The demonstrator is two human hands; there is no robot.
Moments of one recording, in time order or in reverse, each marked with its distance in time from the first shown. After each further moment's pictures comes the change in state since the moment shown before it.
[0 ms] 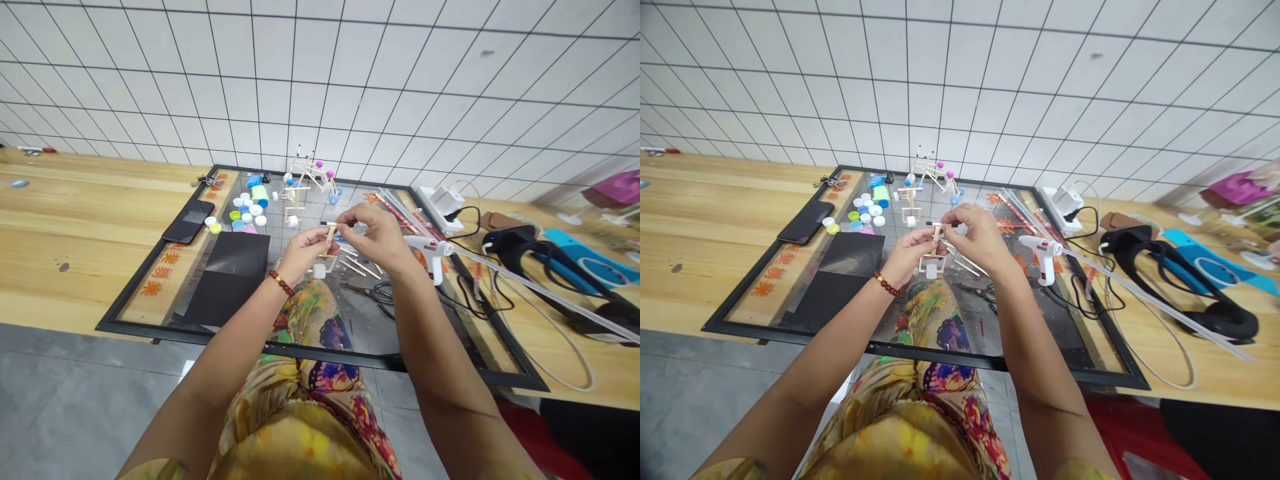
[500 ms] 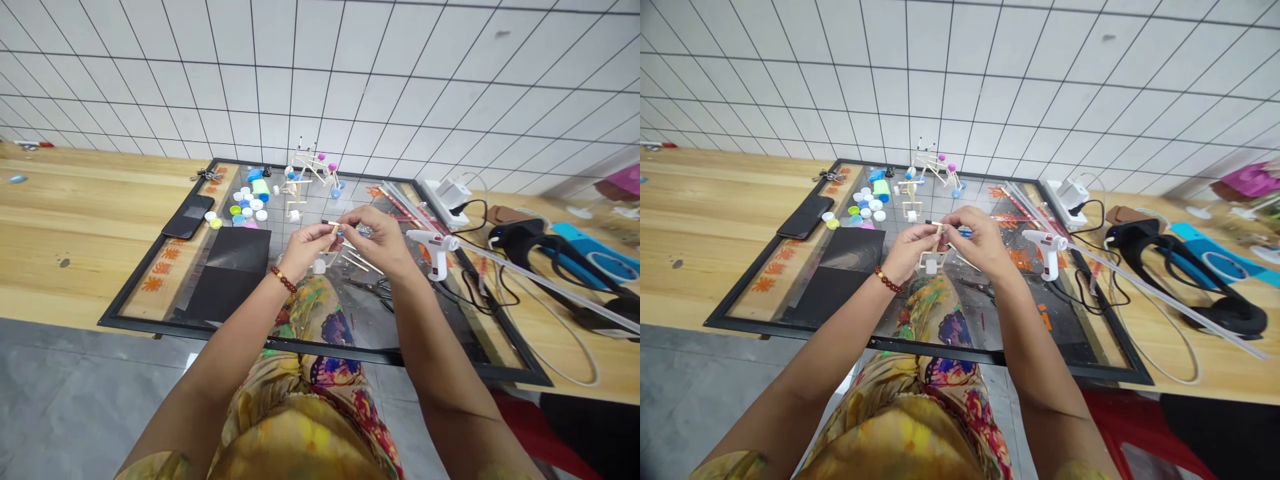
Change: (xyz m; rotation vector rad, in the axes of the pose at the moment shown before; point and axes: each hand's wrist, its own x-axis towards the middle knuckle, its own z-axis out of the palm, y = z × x) left_hand -0.001 0.000 0.003 -0.033 -0.016 0.056; right_hand -0.017 0.008 0.011 0.083 0.082 -0.030
